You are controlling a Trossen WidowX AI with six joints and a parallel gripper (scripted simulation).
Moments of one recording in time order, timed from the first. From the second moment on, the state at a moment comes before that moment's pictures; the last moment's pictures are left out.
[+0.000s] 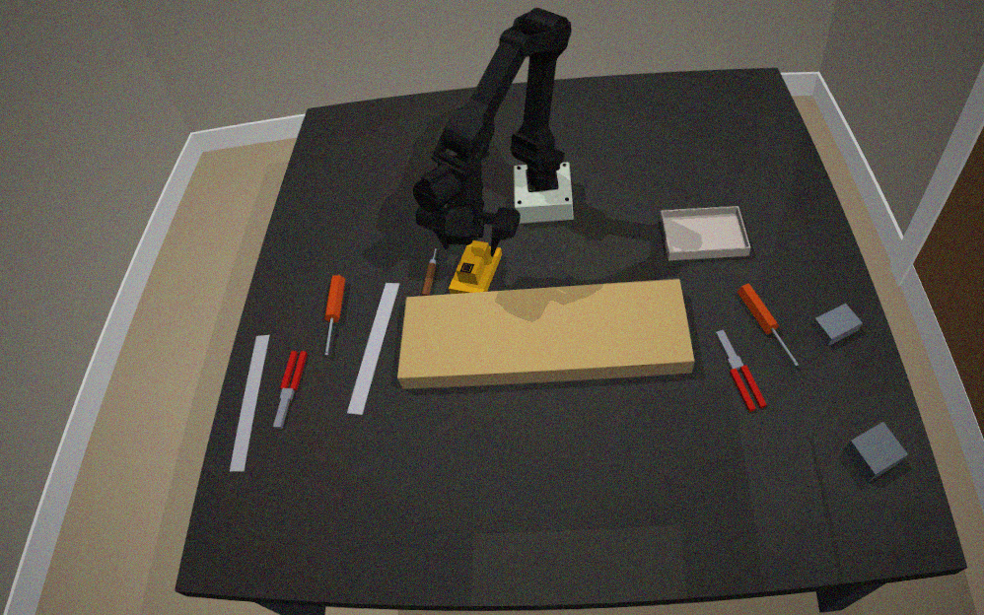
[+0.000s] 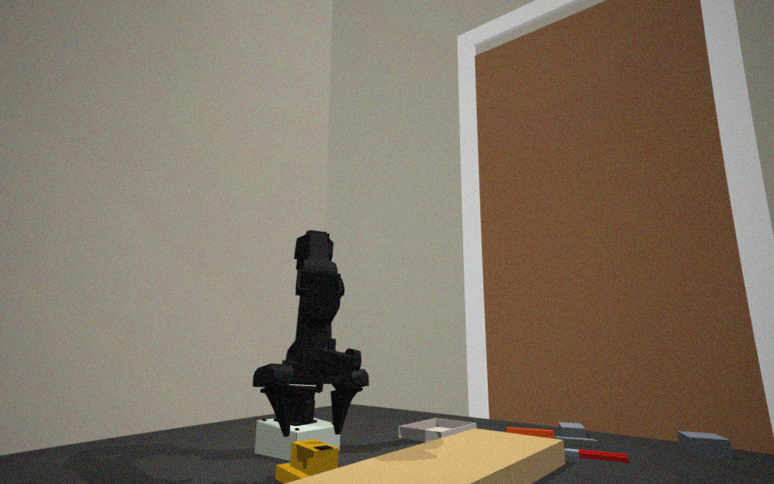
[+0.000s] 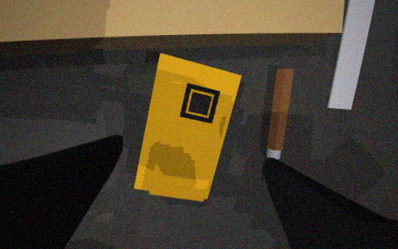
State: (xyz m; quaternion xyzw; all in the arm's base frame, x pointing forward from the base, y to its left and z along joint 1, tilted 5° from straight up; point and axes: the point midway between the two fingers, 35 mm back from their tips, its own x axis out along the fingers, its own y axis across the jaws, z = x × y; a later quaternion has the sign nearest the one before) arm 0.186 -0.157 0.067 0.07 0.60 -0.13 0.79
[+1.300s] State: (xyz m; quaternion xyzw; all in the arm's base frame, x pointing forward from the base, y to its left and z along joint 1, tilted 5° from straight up) arm 0.197 -0.160 0.033 0.11 0.55 -0.14 0.81
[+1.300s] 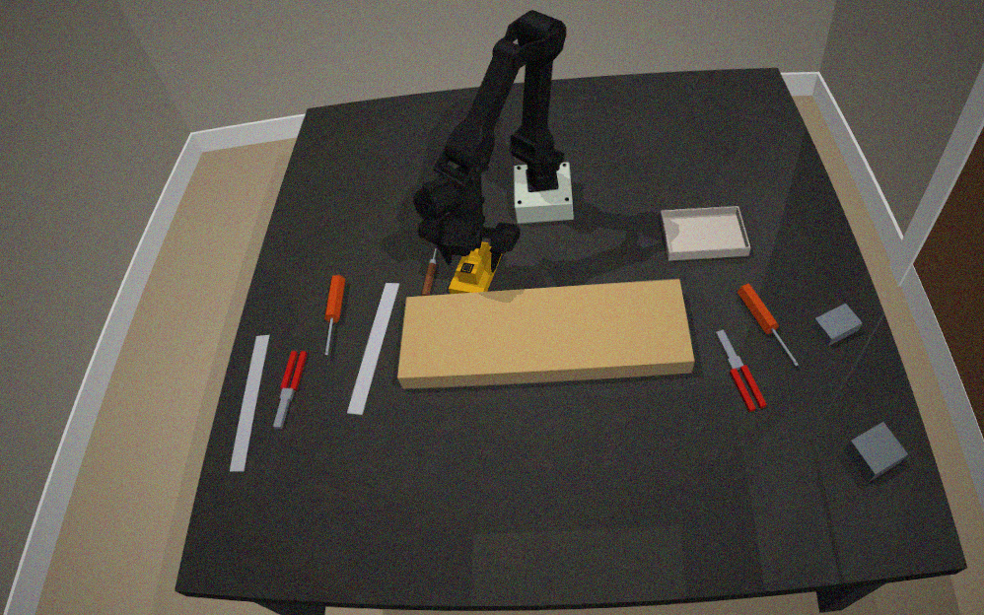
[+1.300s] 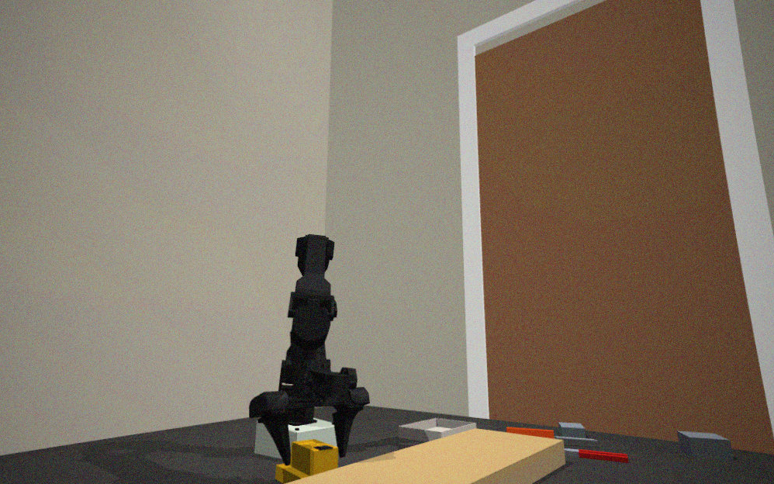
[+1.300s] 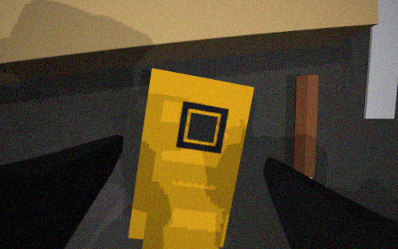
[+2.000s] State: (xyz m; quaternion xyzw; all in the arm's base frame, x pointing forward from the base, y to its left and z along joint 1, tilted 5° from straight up) arm 0.196 -0.158 0.022 0.11 0.56 -0.14 0.81
